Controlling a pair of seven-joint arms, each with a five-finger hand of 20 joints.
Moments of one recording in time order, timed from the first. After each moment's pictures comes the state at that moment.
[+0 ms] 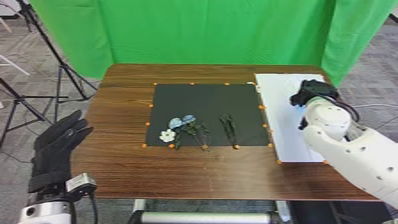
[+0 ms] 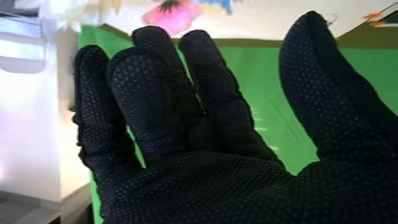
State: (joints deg) left arm 139.3 -48.1 -93.8 -127.5 42.6 33.6 33.1; right arm -60.8 -40.7 44.7 -91.5 -121.2 -8.5 47.5
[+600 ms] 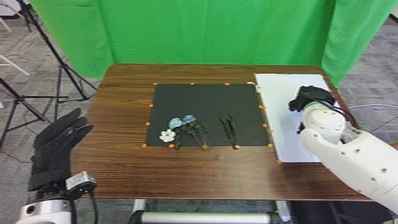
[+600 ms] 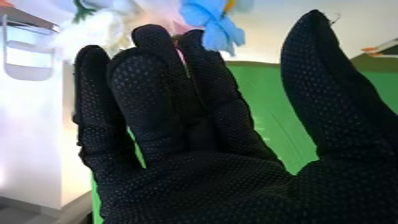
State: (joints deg) left arm 138.5 -48.2 -93.7 -127.4 42.5 33.5 33.0; right arm -61.1 -41.6 43.6 -89.2 -121.2 -8.9 48.0
